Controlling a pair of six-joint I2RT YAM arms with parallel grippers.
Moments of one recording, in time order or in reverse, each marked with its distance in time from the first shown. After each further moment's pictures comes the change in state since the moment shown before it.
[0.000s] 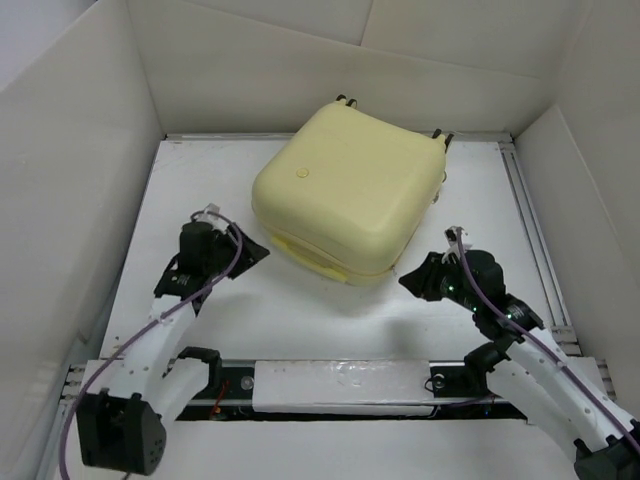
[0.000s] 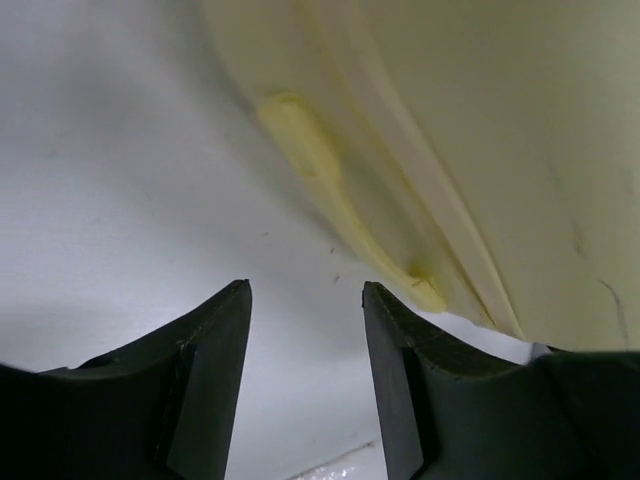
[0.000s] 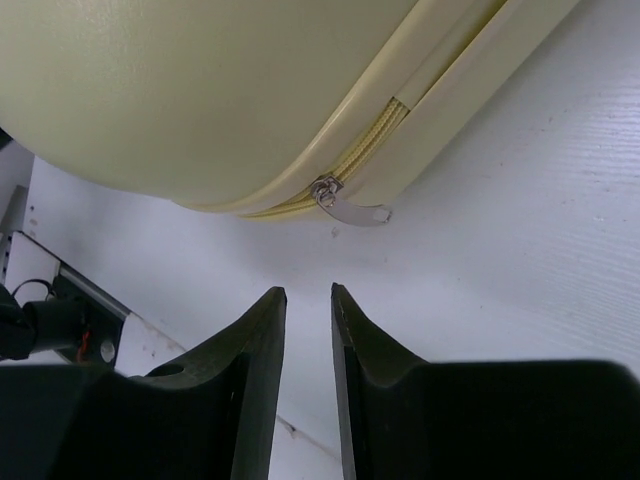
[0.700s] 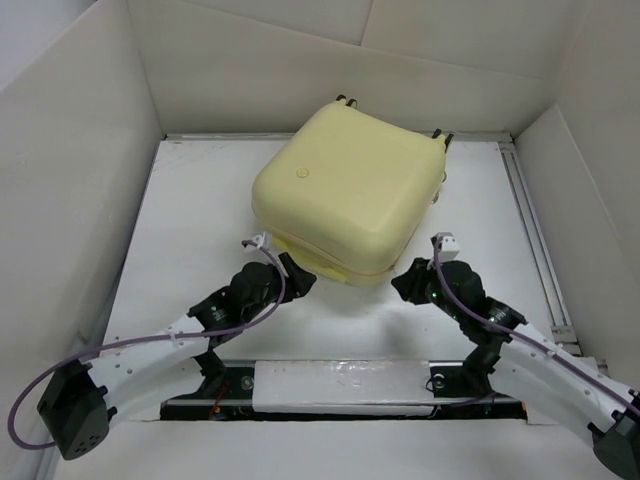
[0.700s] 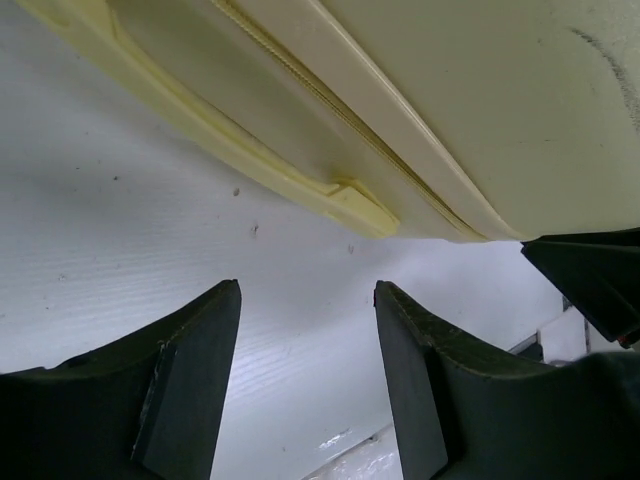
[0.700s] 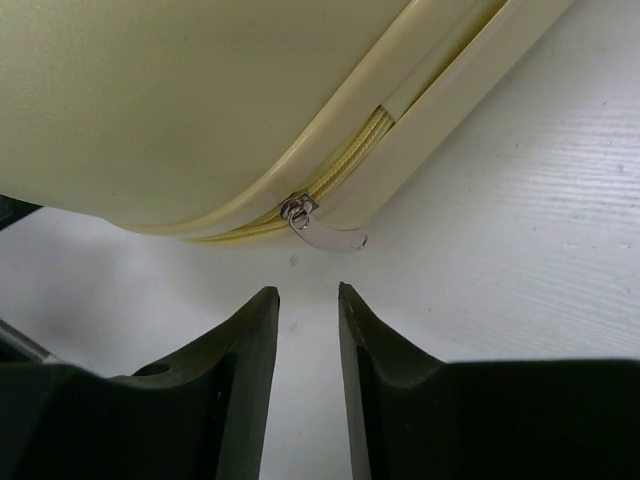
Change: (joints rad) left arm -0.724 -0.032 -0.161 0.316 -0.553 -0.153; right arm 0.222 0.080 -0.082 0.152 0.317 -0.013
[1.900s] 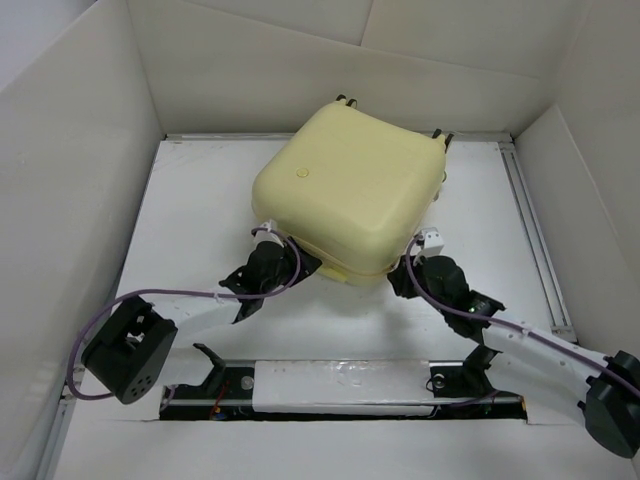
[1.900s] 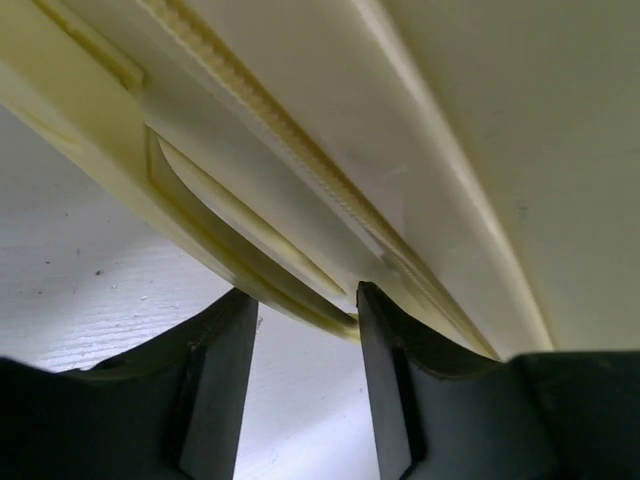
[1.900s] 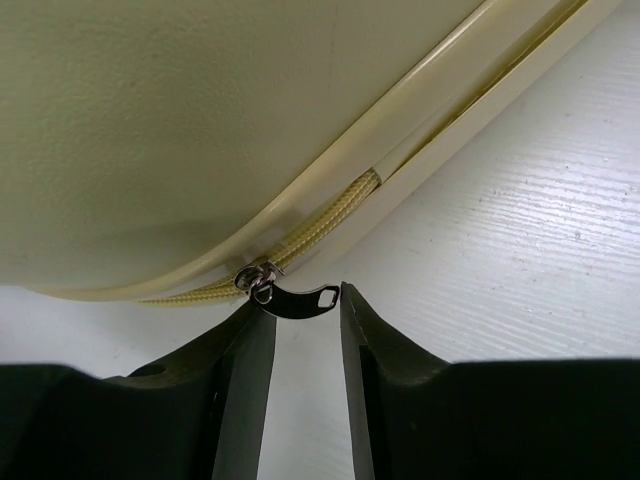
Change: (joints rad) left arm 0.162 0.444 0.024 0.372 0.147 -0.123; right arm 0.005 0.200 -0.035 0.237 0.082 -0.172
